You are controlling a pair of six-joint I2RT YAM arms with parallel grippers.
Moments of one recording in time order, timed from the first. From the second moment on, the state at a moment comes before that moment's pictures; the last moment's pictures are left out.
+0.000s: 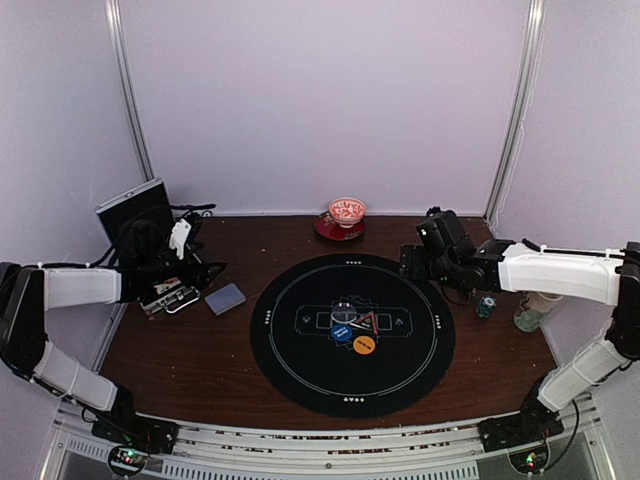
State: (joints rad) left arm -0.14 1.39 0.65 0.31 0.54 0.27; right arm 0.70 1.45 0.97 -0.26 0.57 0.53
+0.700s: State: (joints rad) left arm -0.14 1.34 0.63 0.37 0.53 0.27; right arm 0.91 1.77 1.11 -0.24 0.33 0.39
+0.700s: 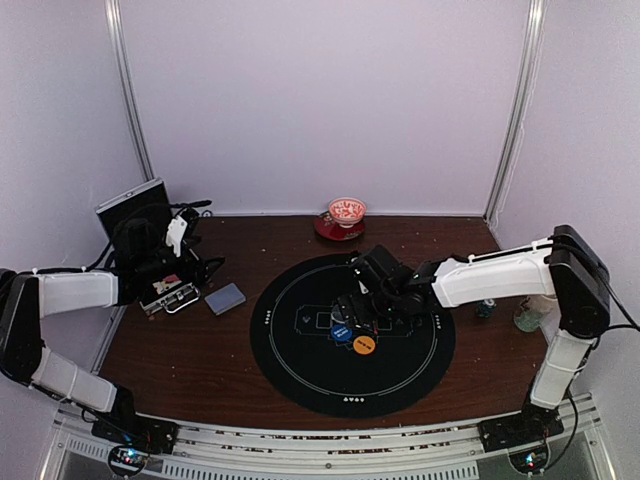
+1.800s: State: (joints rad) left arm -0.14 1.34 0.63 0.39 0.53 0.28; right arm 0.93 2.03 1.27 -0.23 0.28 0.39
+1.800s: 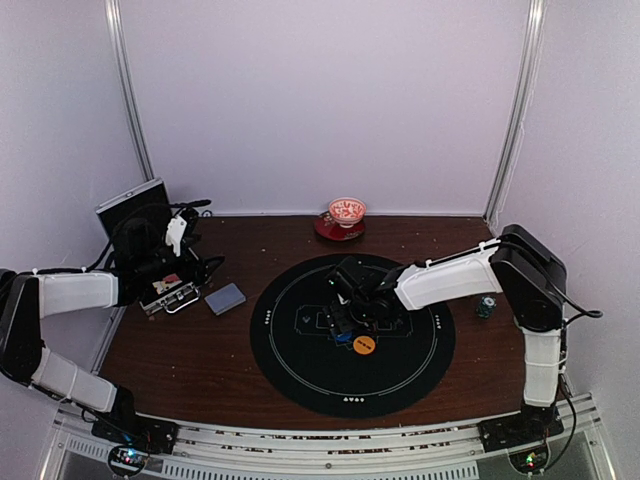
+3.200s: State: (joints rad) left arm -0.14 1.34 0.63 0.40 0.51 0.28; right arm 1.01 2.08 1.46 -0.19 0.22 0.31
